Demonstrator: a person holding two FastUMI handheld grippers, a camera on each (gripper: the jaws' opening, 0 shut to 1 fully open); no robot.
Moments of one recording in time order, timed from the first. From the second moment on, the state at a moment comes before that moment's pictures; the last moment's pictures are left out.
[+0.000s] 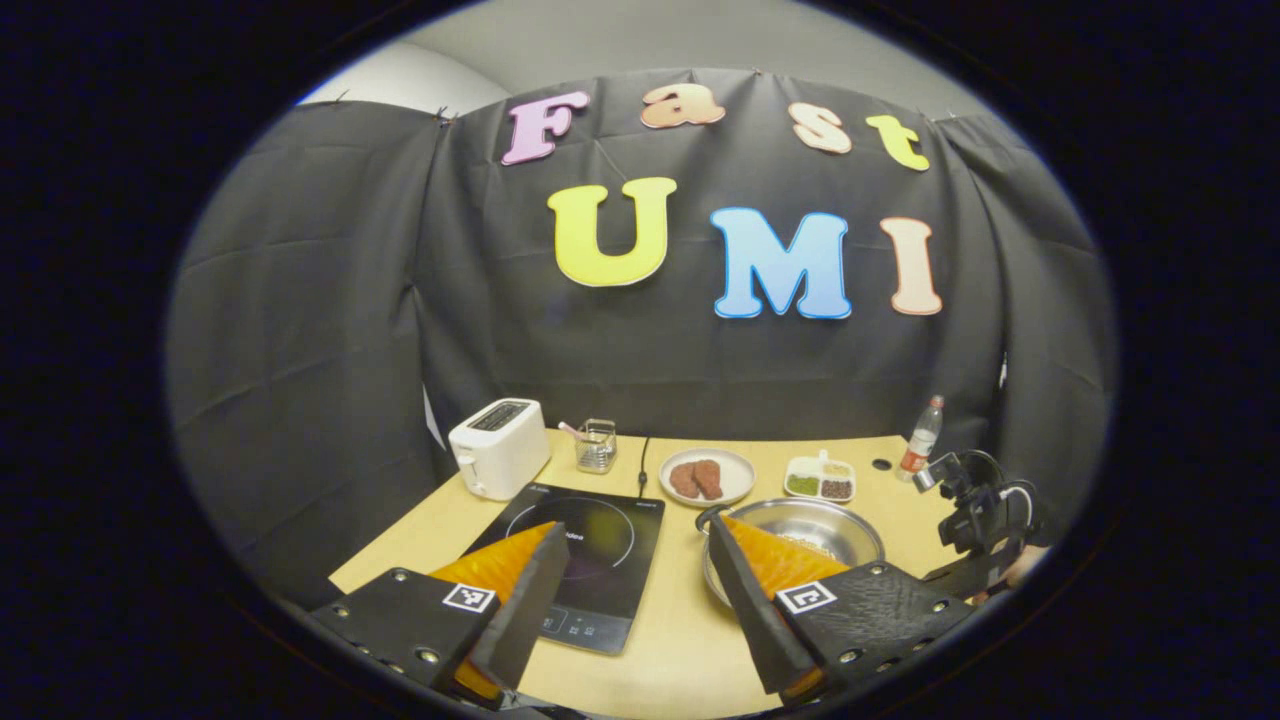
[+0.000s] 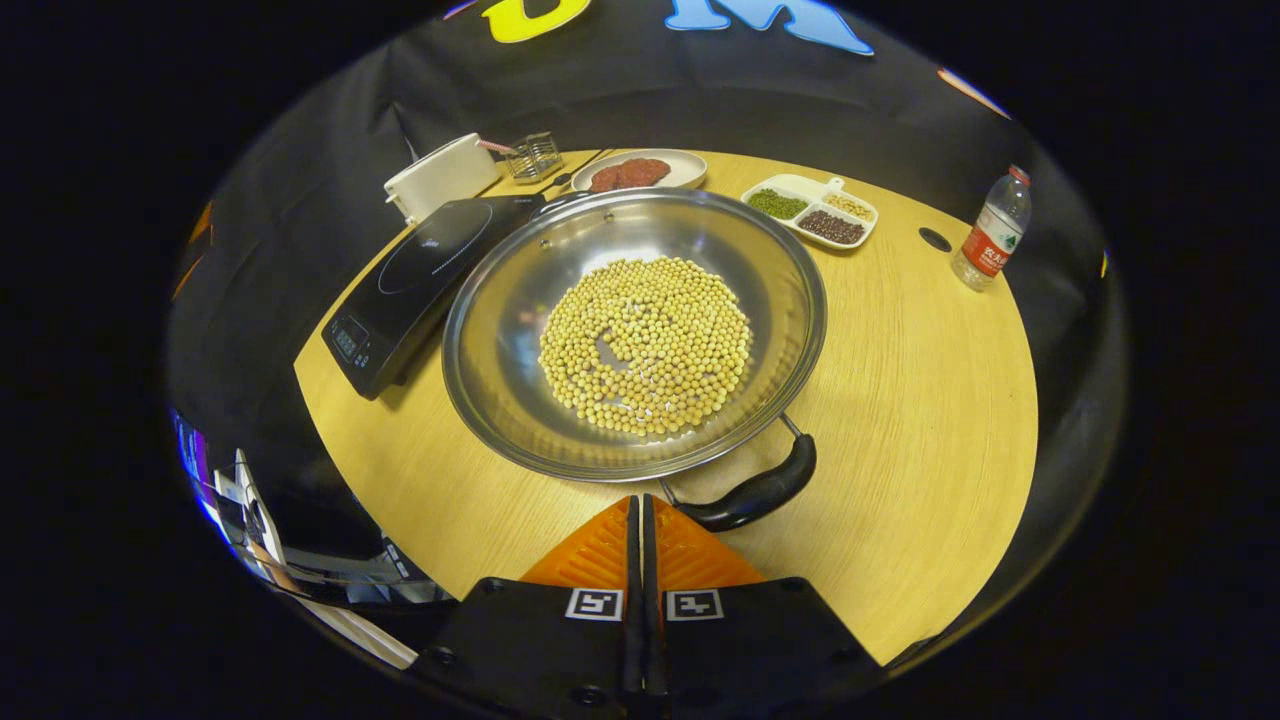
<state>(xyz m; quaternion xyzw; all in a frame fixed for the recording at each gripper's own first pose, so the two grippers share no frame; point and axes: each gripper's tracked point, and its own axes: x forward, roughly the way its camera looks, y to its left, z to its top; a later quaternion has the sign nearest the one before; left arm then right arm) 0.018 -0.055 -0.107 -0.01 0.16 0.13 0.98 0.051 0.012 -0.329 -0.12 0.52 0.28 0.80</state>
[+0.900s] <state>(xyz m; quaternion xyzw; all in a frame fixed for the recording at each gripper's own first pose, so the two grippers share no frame) 0.039 -0.119 -0.126 -0.02 0.17 0.15 0.97 0.093 -0.030 -0.337 -0.12 0.51 0.28 0.80</state>
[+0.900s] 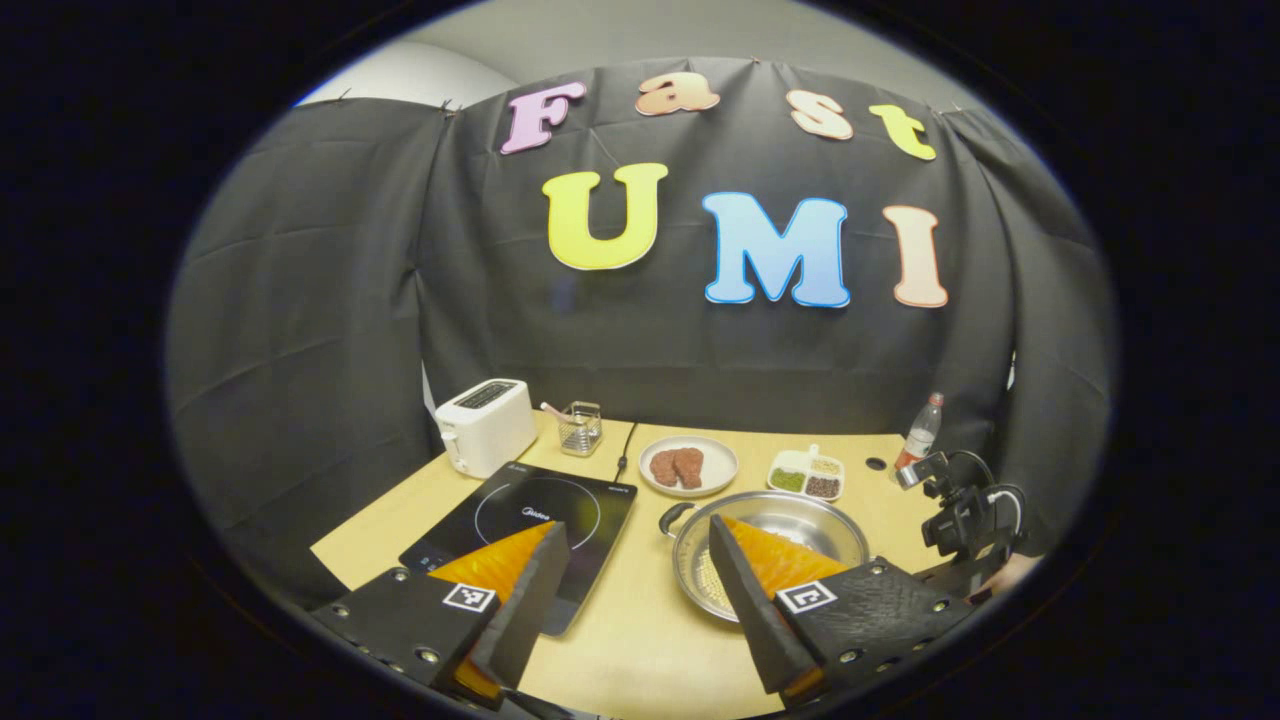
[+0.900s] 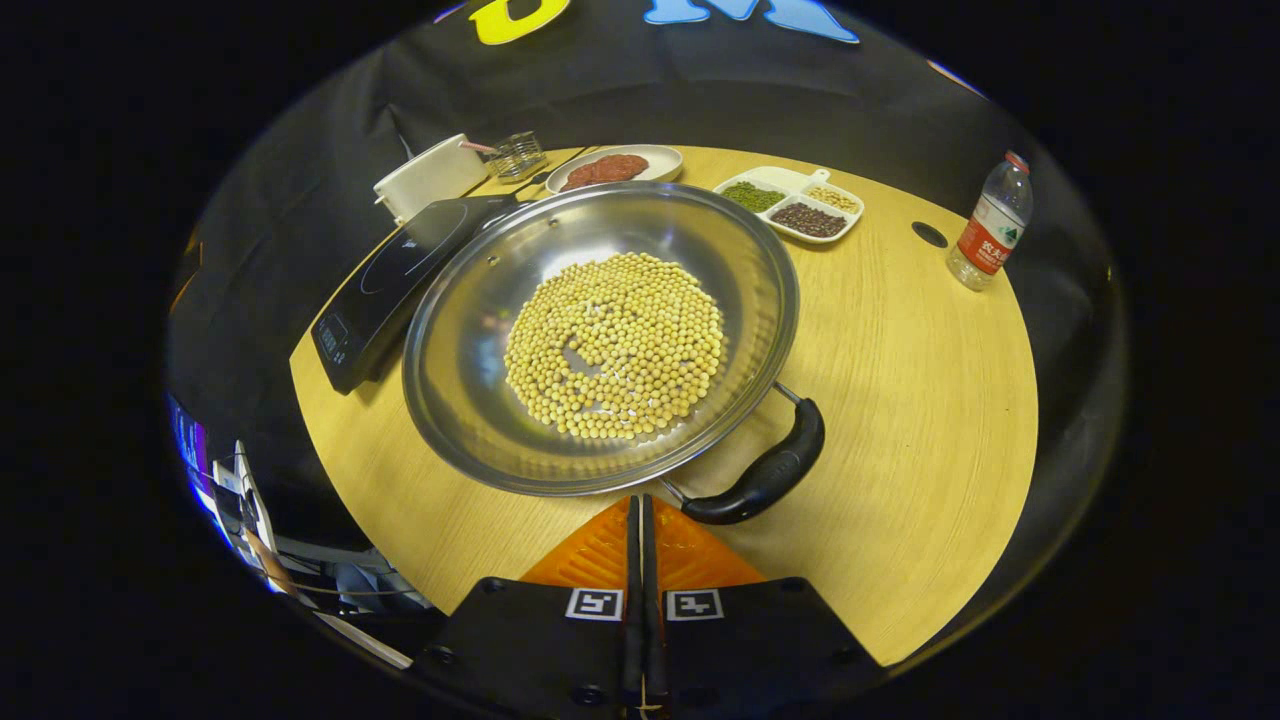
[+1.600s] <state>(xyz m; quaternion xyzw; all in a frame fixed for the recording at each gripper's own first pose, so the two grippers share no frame) 0.038 -0.134 -0.129 -0.03 0.18 0.16 0.97 0.137 -0.055 -0.329 -0.06 0.49 0.24 0.83</state>
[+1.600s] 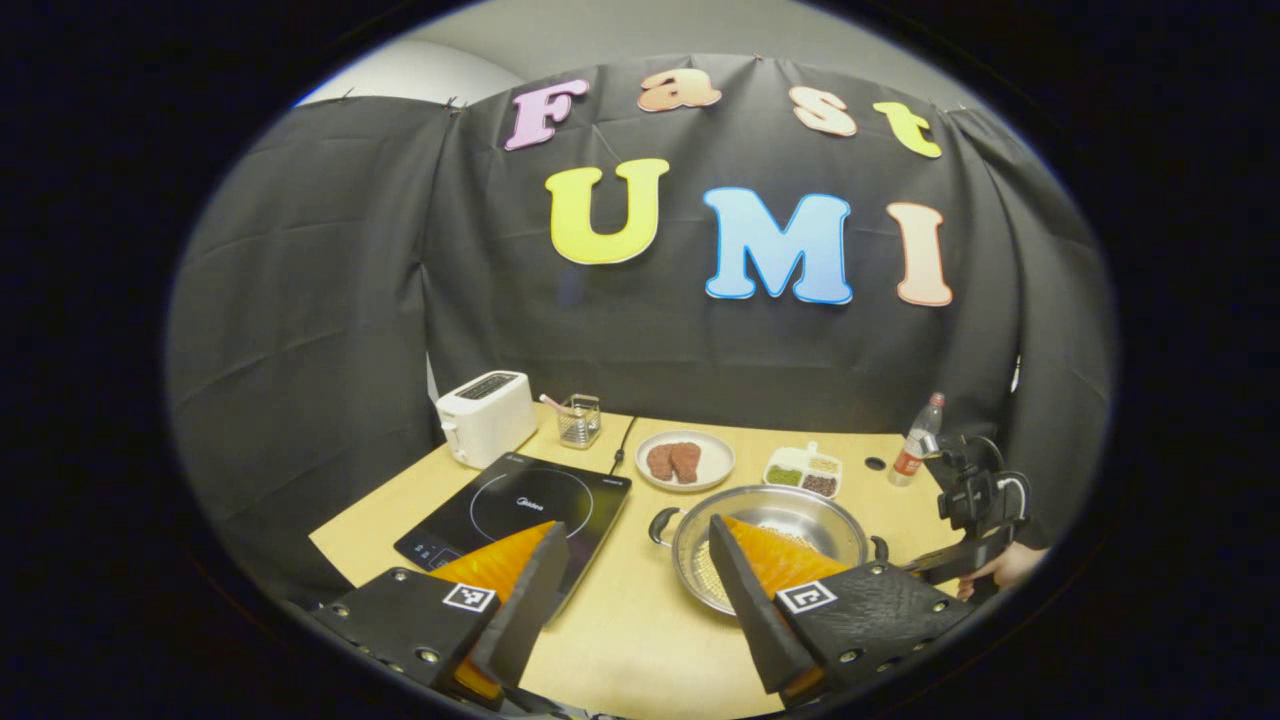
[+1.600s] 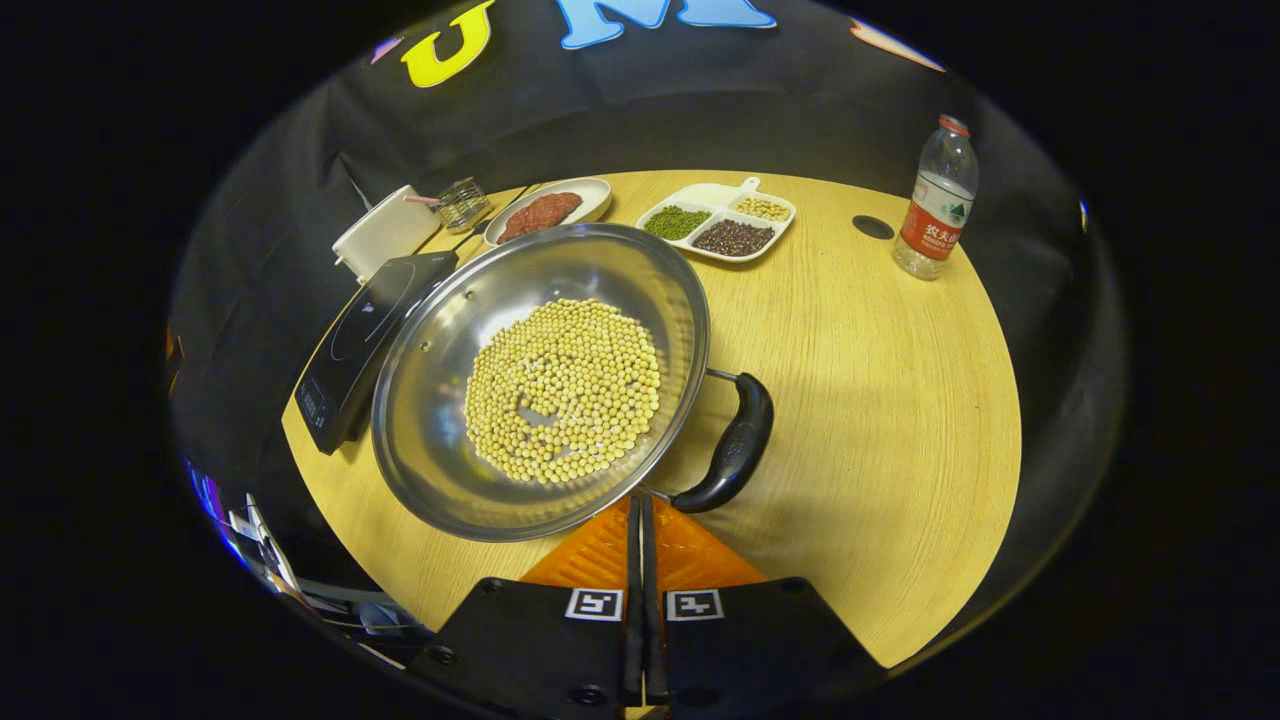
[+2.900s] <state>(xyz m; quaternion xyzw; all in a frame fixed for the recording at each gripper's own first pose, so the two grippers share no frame) 0.074 -0.061 -0.192 -0.07 0.21 -0.03 0.98 0.095 -0.079 -0.247 -0.02 0.43 0.05 0.90</state>
